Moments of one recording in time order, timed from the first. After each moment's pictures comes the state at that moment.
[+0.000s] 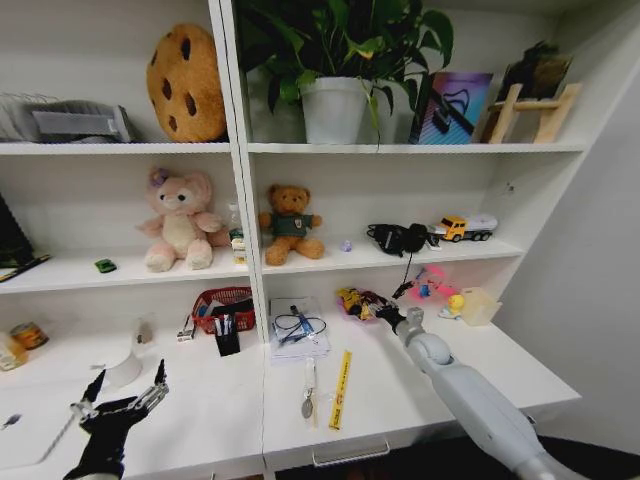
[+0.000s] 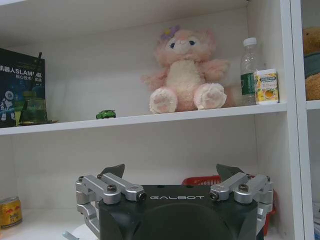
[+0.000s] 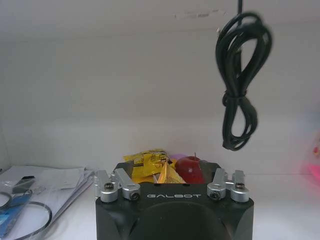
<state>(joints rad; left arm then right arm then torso) 2.06 -1.46 -0.90 -2.48 -0.27 -0.02 -0.15 -0.89 0.92 0.17 1.49 0.73 -0.11 0.00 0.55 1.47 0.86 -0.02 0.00</state>
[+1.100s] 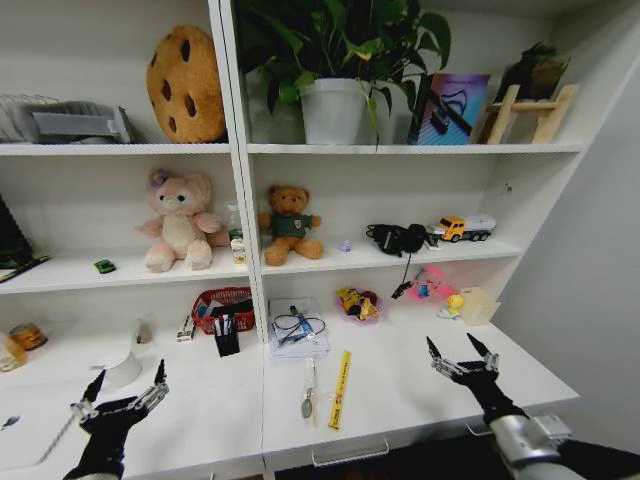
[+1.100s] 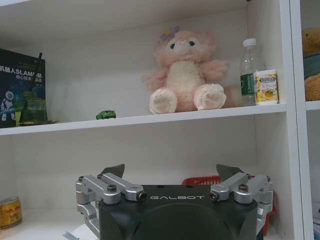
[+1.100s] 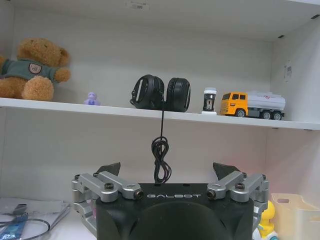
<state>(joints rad) 2.06 -1.46 -0.90 -2.48 -0.27 -0.02 -0.15 -1.92 1.07 0.86 2.24 0.51 0.15 0.06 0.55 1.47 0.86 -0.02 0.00</state>
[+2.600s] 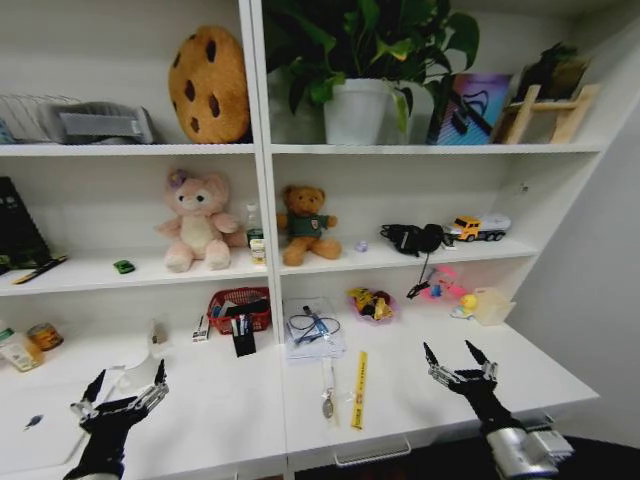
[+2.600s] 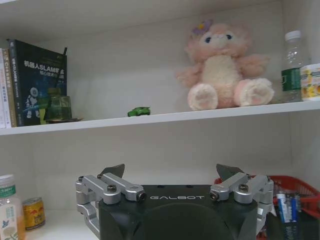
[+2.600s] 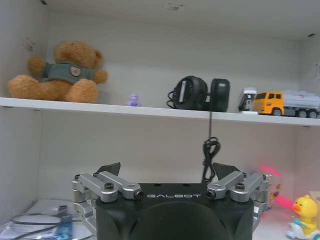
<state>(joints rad) 2.06 -1.46 -0.90 -2.48 -0.27 -0.02 -0.15 -1.92 1.12 0.84 2.26 0.48 0.15 0.05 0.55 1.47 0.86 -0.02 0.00</state>
